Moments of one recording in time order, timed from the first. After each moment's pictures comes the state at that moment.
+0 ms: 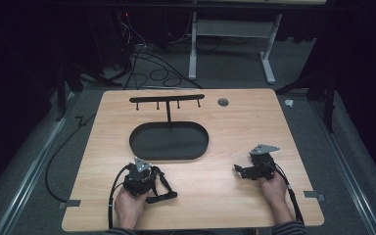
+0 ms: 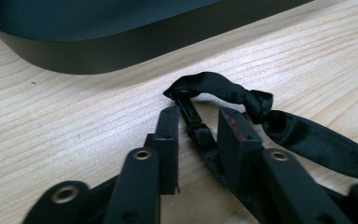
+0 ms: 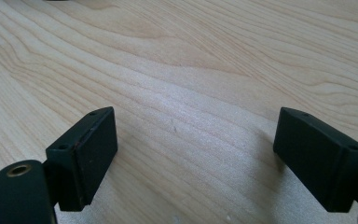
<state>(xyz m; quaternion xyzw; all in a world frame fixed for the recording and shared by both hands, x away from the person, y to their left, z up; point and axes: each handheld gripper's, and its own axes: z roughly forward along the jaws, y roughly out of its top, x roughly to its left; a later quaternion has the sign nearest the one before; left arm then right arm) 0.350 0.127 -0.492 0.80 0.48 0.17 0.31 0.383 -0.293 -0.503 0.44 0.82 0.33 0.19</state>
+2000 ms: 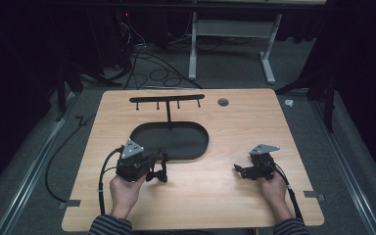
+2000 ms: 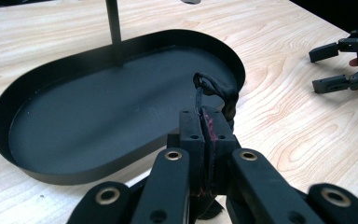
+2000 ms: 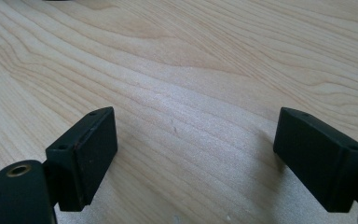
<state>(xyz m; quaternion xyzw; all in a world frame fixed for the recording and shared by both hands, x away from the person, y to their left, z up) 0.356 0.135 -0.408 0.79 0.41 0.15 0.44 0.383 -0.293 -0.503 0.44 0.82 0.33 0.19</state>
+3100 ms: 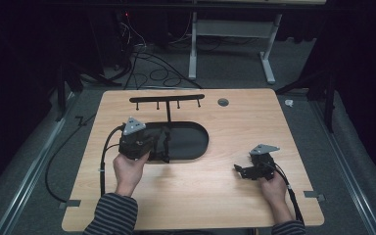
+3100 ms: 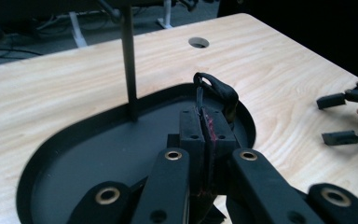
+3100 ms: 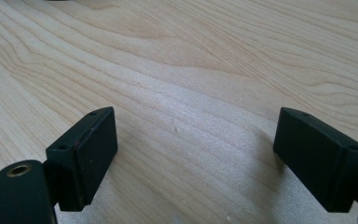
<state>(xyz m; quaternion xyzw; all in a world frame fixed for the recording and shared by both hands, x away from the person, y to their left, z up) 0.398 0.125 -0.371 0.76 0.41 0.17 0.47 0.383 -0.293 -0.503 0.44 0.82 0.33 0.19</state>
